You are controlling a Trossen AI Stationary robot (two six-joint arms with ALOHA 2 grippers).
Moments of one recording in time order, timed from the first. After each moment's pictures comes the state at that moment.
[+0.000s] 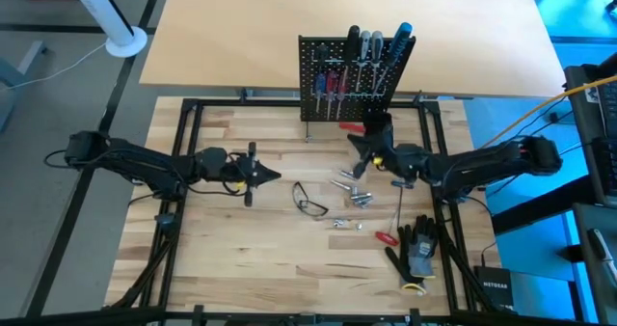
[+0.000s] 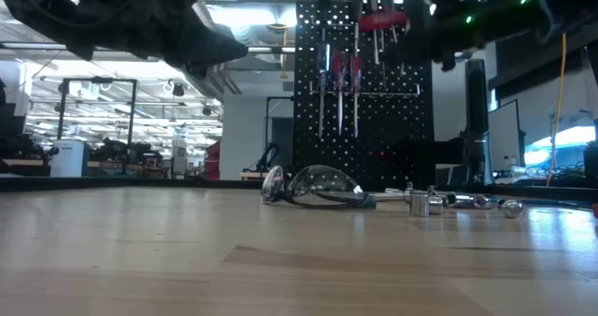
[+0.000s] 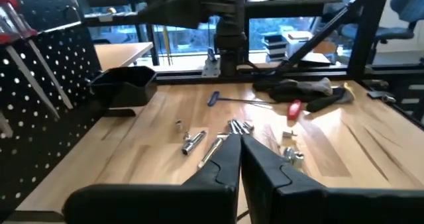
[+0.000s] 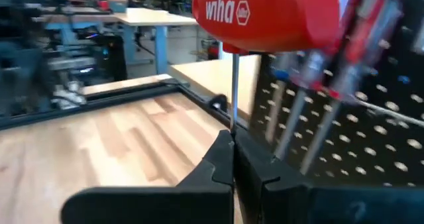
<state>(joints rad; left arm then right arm) 0.02 1.14 0.35 0.67 -0.02 0.05 -0.04 1.12 0.46 0.58 0.57 0.03</state>
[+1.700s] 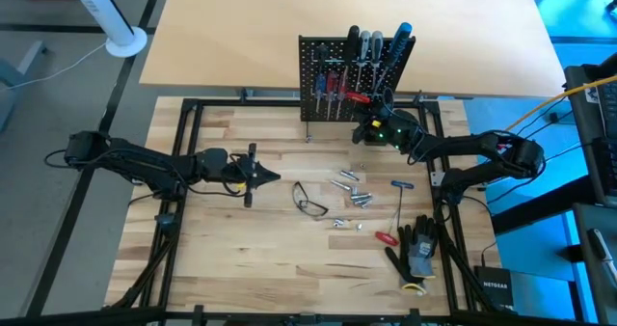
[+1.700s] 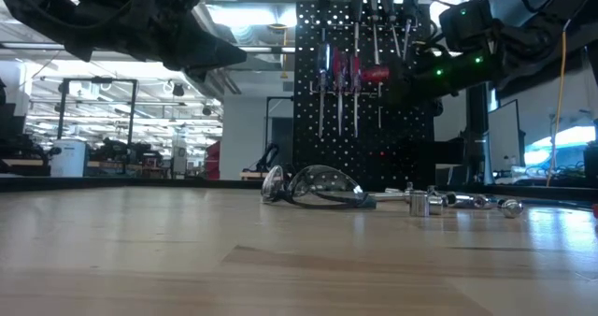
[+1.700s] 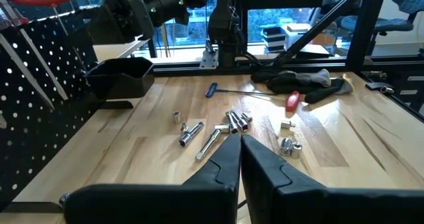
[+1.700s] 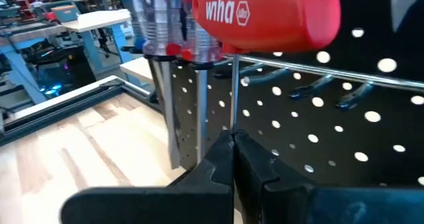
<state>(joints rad) 0.03 1.15 0.35 0.64 -0.02 0.05 -0.53 1.33 0.44 0.76 0.20 0.18</state>
